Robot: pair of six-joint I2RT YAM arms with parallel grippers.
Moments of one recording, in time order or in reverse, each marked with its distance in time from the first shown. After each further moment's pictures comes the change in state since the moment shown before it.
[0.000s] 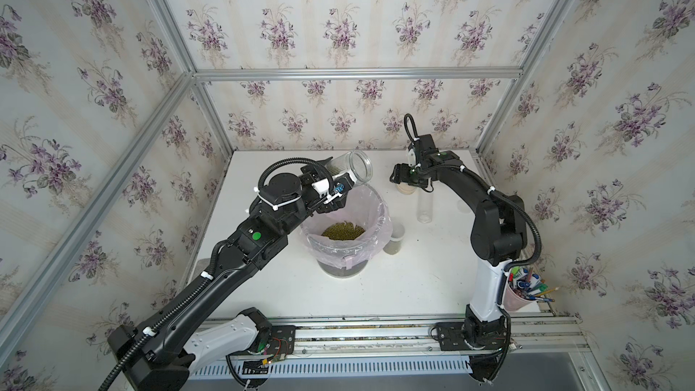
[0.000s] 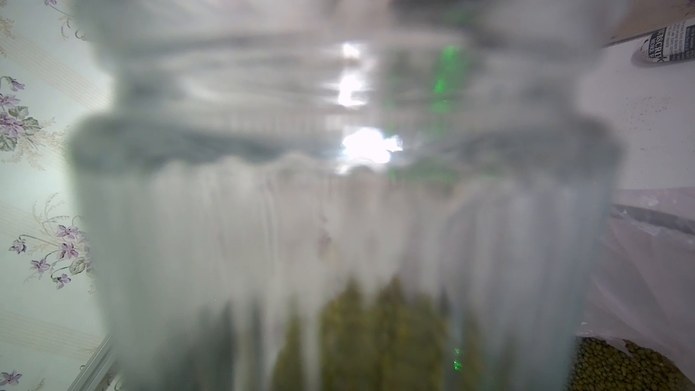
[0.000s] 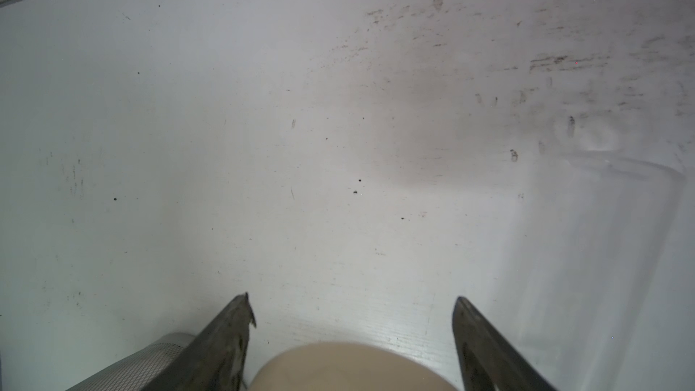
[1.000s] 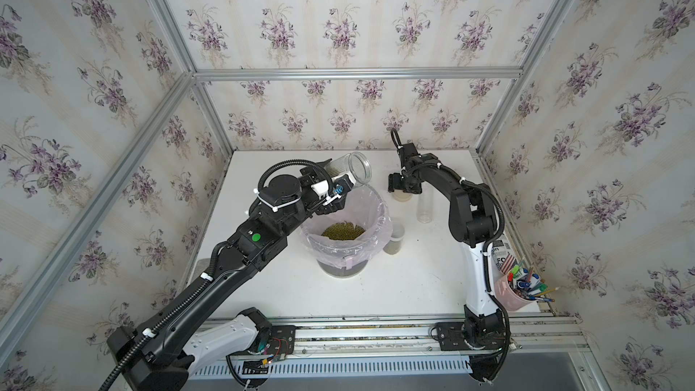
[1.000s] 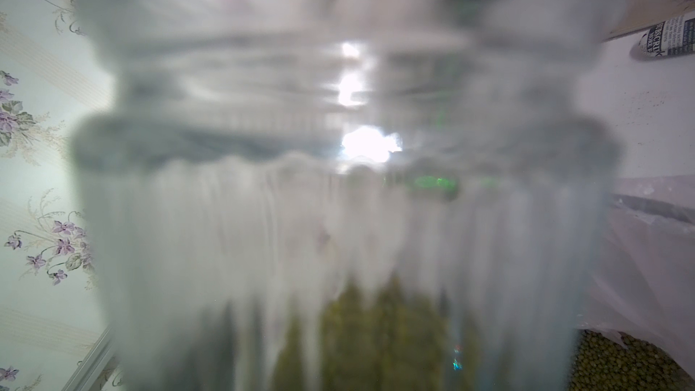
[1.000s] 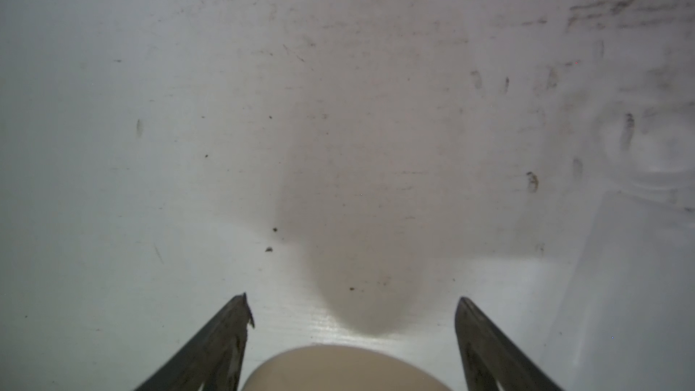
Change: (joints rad) left arm 0.004 -0.012 -0.019 0.000 0.000 -0.001; right arm 0.014 0.267 0.172 -0.097 0.138 -0.021
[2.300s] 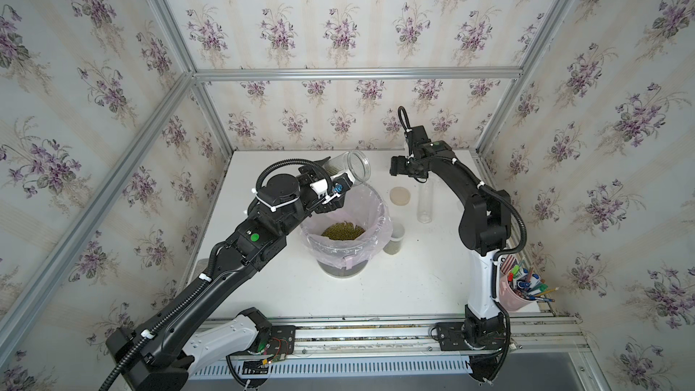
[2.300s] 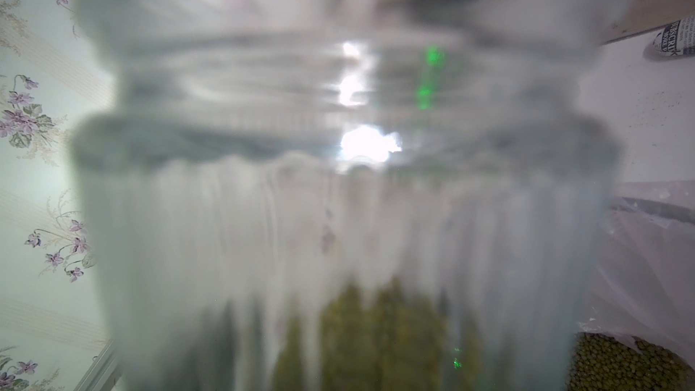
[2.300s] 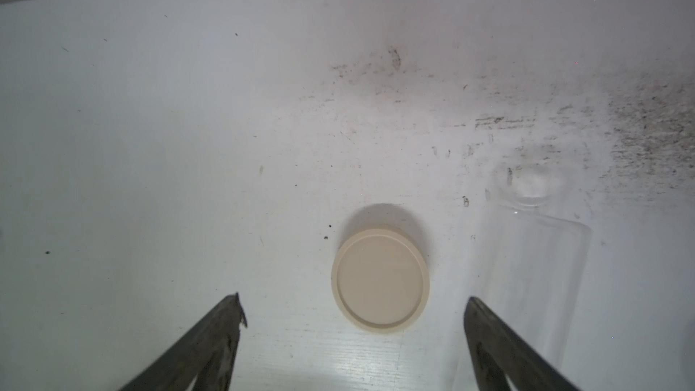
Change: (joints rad) left arm 0.000 -0.003 0.015 0.000 -0.015 0.013; right arm 0.000 -0.186 0.067 -0.038 -0.002 0.006
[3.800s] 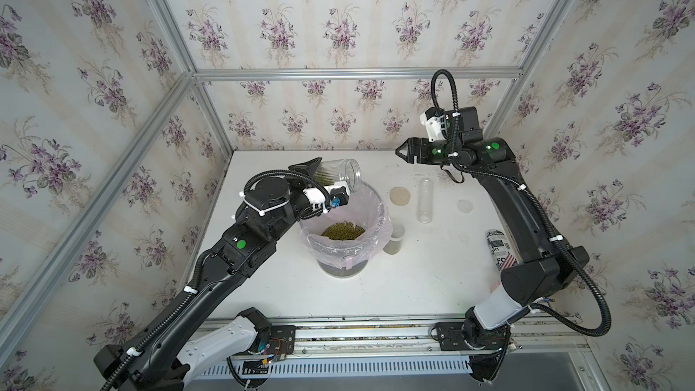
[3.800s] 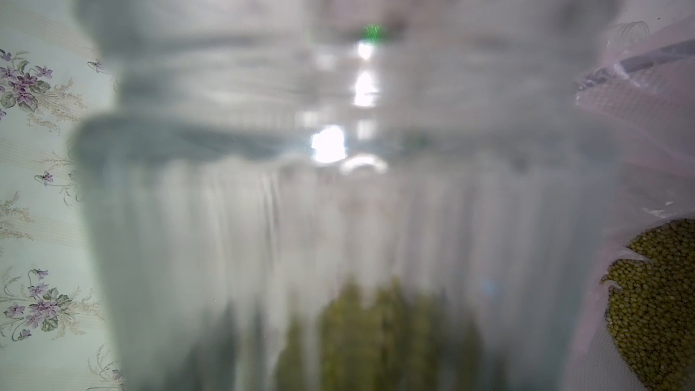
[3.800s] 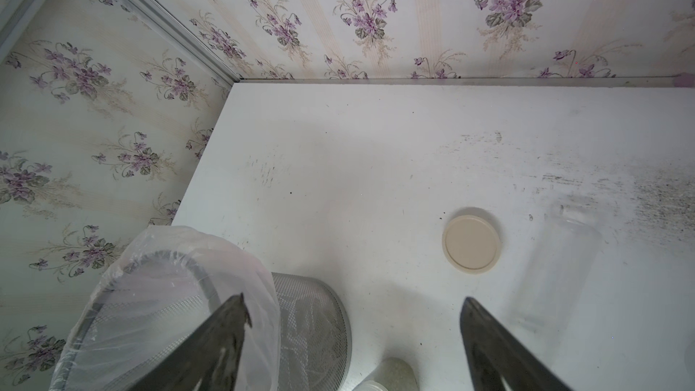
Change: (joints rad) left arm 0.023 -0.072 0.021 -0.124 -0.048 0.332; right arm 0.009 -0.483 -0.098 -0.043 -0.300 -0.051
